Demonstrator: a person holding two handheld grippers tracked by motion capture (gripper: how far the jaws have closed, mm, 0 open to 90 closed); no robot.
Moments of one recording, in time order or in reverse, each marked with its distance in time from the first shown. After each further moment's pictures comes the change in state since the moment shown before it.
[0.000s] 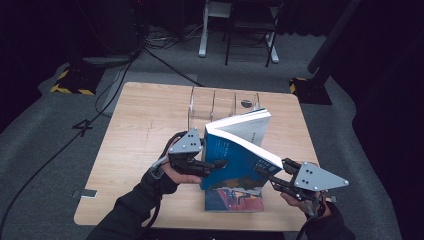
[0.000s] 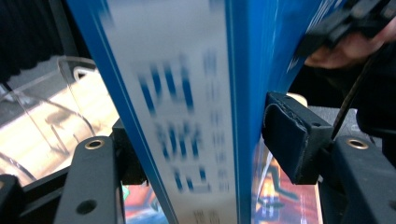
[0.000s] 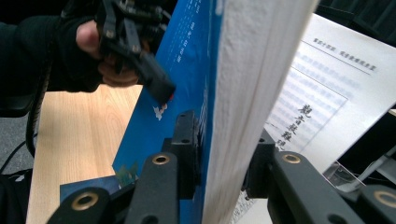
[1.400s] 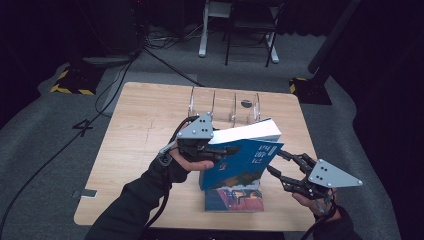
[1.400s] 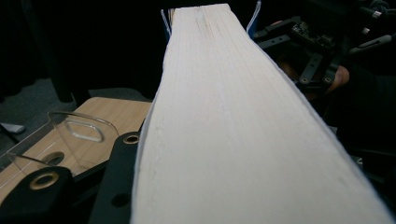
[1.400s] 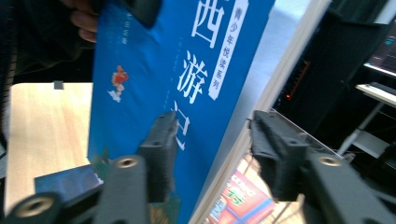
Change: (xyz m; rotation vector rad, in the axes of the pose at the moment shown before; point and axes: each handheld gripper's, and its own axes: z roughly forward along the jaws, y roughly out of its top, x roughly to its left) left arm -0.002 0.050 0.004 -0.023 -0.052 0.053; right arm -0.015 -0.019 -0.022 0.022 -0.113 0.087
